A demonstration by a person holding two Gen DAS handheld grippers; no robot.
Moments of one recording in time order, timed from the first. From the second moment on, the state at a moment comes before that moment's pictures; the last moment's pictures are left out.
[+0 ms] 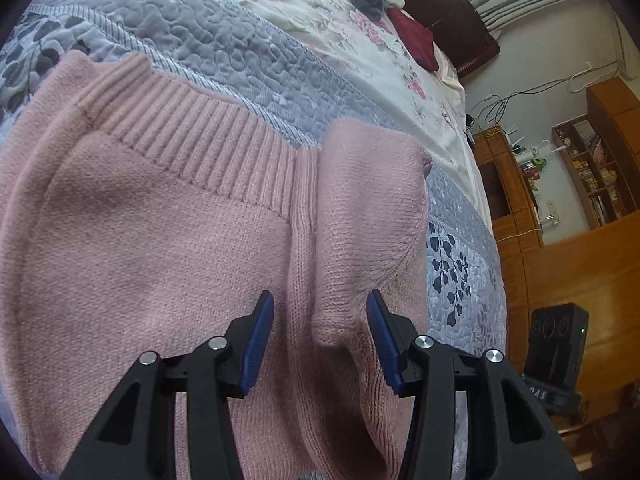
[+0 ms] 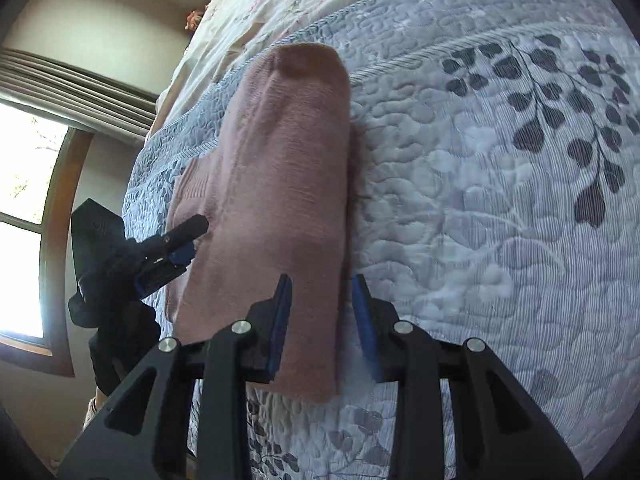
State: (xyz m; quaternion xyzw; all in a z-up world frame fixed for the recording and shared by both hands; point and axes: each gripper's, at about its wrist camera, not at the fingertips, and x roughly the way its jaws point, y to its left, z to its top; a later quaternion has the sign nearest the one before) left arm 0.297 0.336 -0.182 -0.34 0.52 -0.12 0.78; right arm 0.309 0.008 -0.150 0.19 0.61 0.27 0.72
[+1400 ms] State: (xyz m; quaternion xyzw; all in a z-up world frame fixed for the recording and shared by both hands) left arm 0.237 0.499 -0.157 -0.35 0.44 -0.03 0.83; right arm 0.248 0.098 -0.145 0.14 0.60 0.35 0.70
